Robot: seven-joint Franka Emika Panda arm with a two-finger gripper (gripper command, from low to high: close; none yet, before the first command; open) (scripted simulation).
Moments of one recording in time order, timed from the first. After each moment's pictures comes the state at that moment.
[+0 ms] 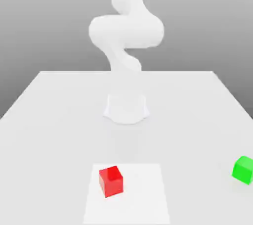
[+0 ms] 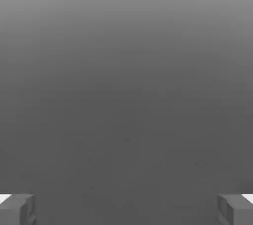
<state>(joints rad) -0.03 -0.71 0.01 -2.35 0.03 2.35 0.89</state>
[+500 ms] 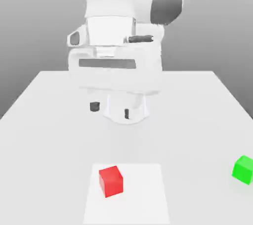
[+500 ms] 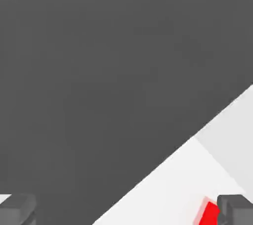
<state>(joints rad) -0.19 -0.19 0.12 -2.62 0.08 2.65 1.52</state>
